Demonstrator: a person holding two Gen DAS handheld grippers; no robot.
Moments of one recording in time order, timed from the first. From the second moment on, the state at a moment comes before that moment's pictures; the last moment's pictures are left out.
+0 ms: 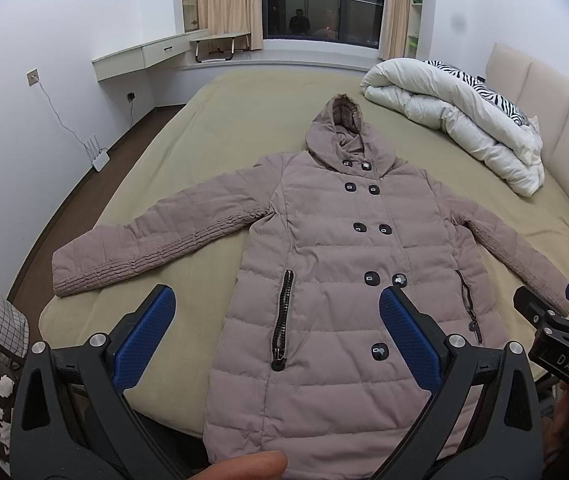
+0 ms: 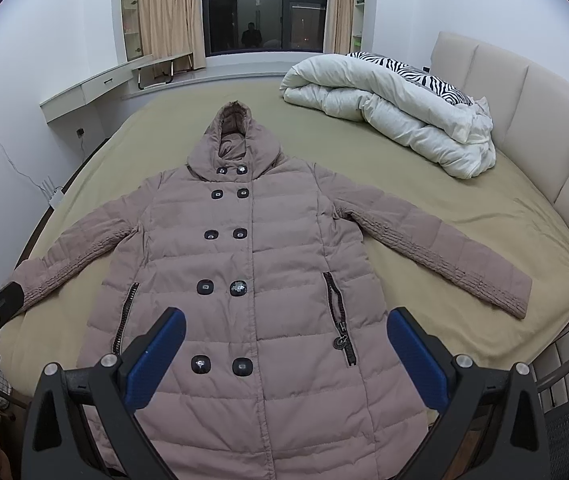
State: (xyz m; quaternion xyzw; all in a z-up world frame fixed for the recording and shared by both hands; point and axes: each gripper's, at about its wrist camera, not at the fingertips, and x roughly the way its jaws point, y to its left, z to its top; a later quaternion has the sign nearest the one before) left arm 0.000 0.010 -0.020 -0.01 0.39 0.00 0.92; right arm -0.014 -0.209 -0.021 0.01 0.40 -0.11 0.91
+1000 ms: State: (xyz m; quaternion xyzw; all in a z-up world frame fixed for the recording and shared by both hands) left arm 0.103 -0.009 -0.074 -0.04 0.41 -0.03 0.91; right arm -0.005 -0.587 -0.149 0.48 0.31 -0.23 0.79
